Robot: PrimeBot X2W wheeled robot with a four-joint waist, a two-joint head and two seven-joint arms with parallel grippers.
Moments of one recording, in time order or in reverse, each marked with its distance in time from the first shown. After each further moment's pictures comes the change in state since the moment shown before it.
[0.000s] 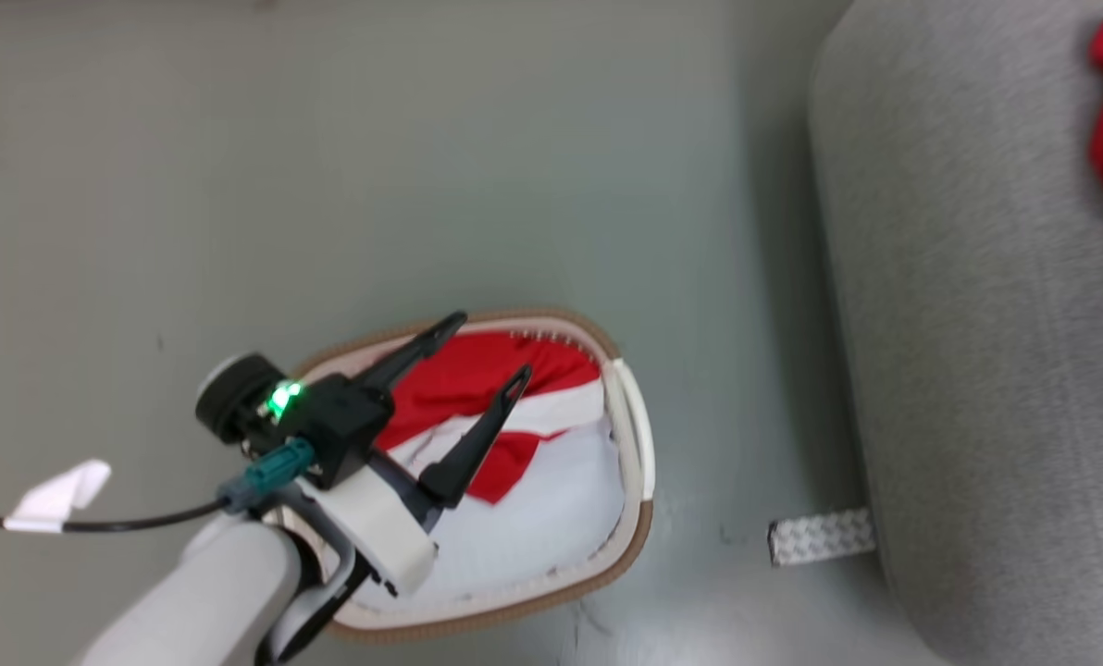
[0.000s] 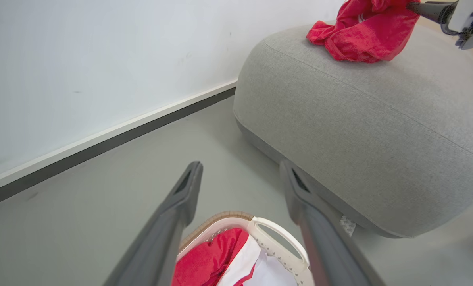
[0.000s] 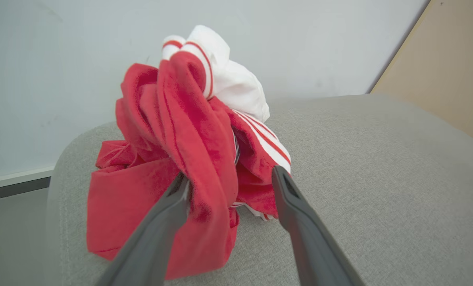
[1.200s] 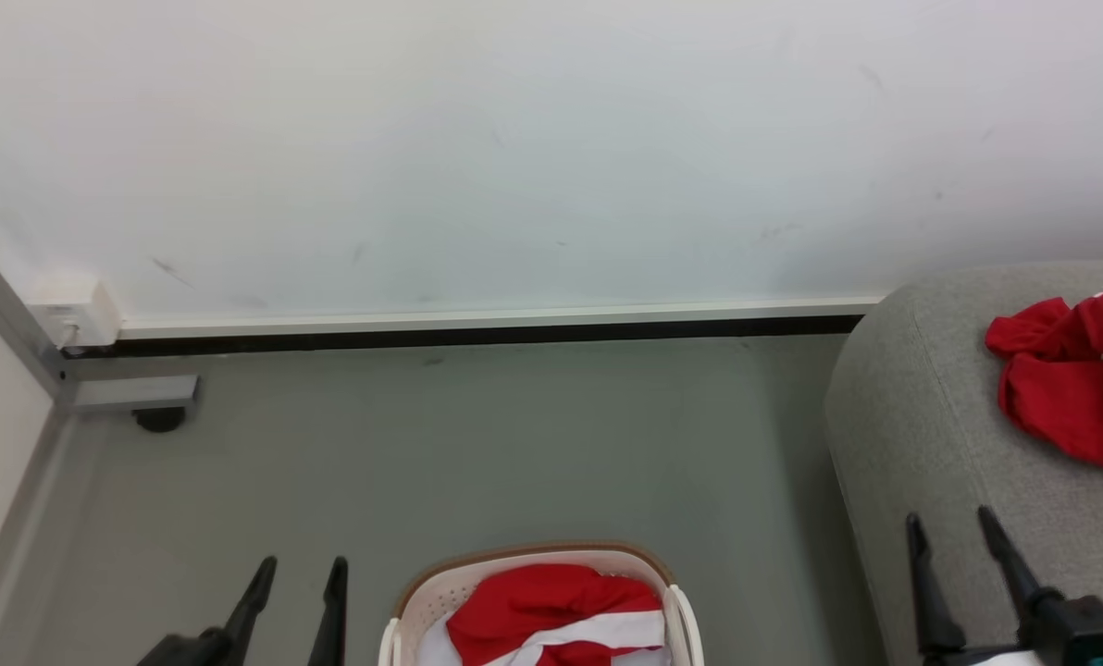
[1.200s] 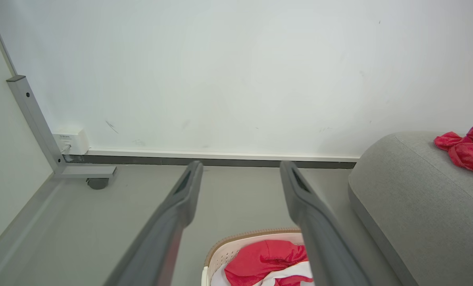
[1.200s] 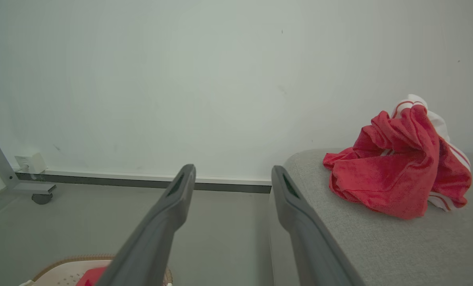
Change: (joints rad) left arm 0.577 -0.235 0.409 0.152 0.007 0.187 -0.195; right arm 0.695 0.098 0.605 -0.234 0.213 0.000 -0.241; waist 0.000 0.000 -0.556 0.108
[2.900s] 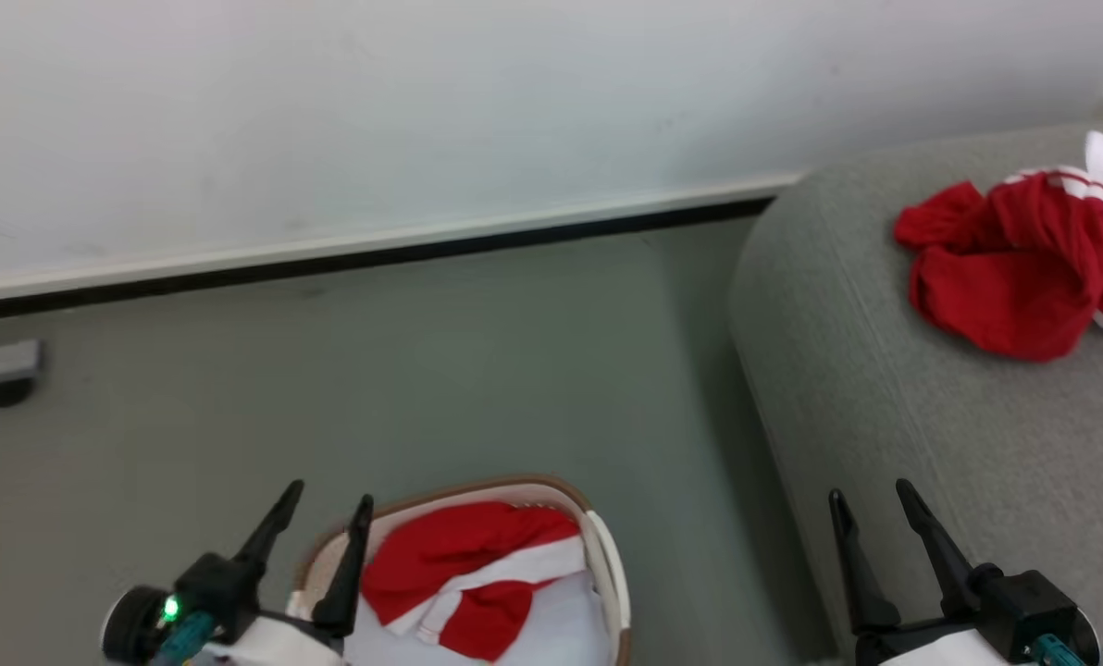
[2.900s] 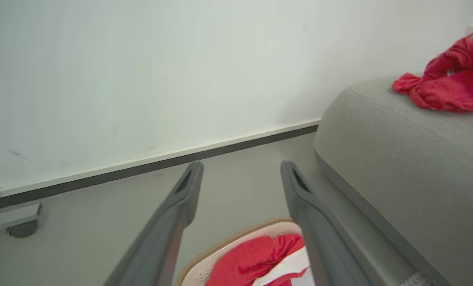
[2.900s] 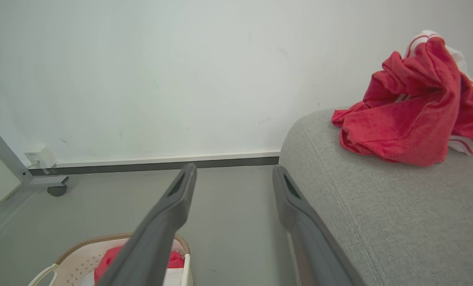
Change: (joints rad) left arm -0.116 -0.133 0.205 0.135 0.315 -0.258 0.000; right arm -0.031 0.003 0.174 -0.001 0.122 0.000 -0.007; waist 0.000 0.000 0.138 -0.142
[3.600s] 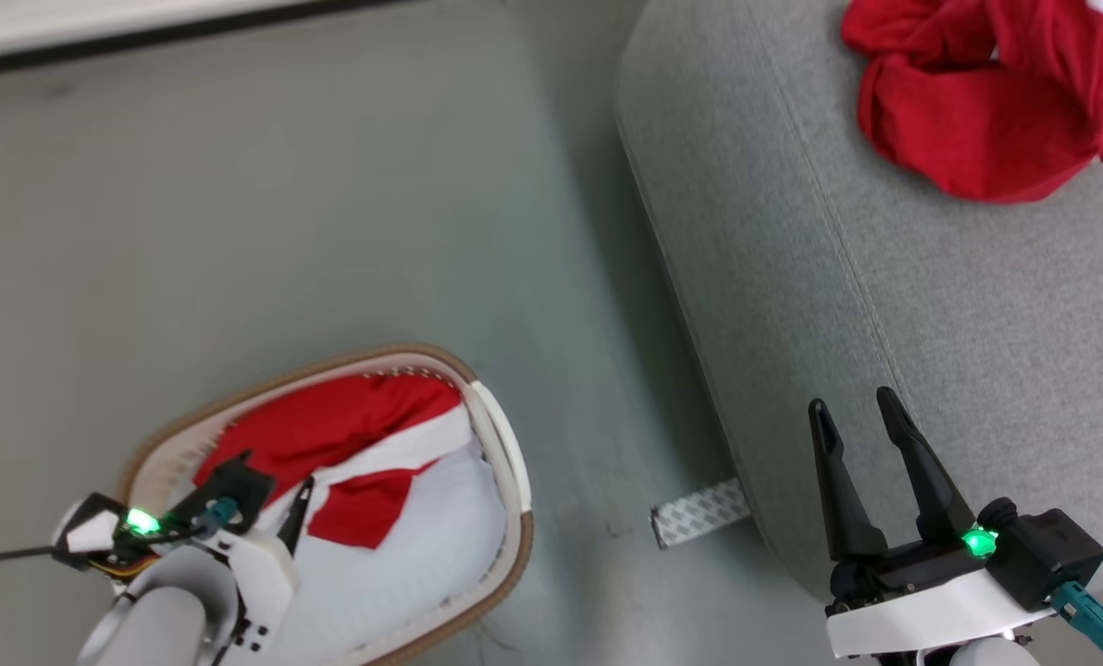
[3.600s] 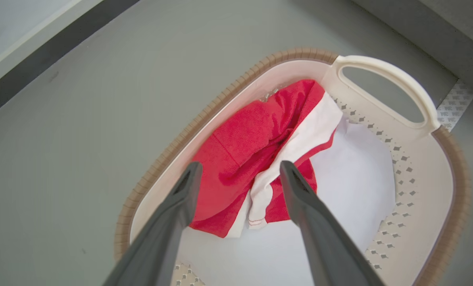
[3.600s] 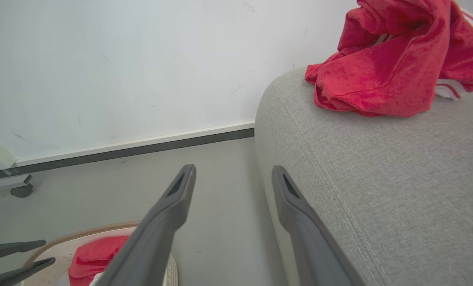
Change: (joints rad) left arm -0.365 0.150 -0.179 0.509 0.212 0.026 0.103; right arm -0.081 -0.001 0.071 -0.158 0.133 0.000 0.000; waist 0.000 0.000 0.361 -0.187
